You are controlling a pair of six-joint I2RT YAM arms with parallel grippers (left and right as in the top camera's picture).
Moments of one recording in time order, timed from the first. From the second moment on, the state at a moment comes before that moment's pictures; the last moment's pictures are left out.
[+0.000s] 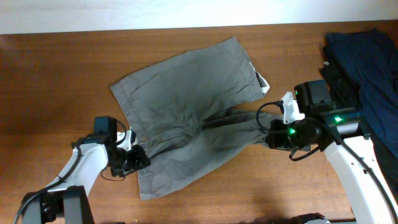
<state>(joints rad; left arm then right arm) 0.07 1.53 0.70 -0.72 0.35 -0.17 0.12 1.26 1.18 -1.23 -0.32 0.25</state>
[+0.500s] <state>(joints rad) 0.16 1.48 0.92 -1.05 0.33 -0.10 0.12 1.26 1.18 -1.28 -0.23 0.24</state>
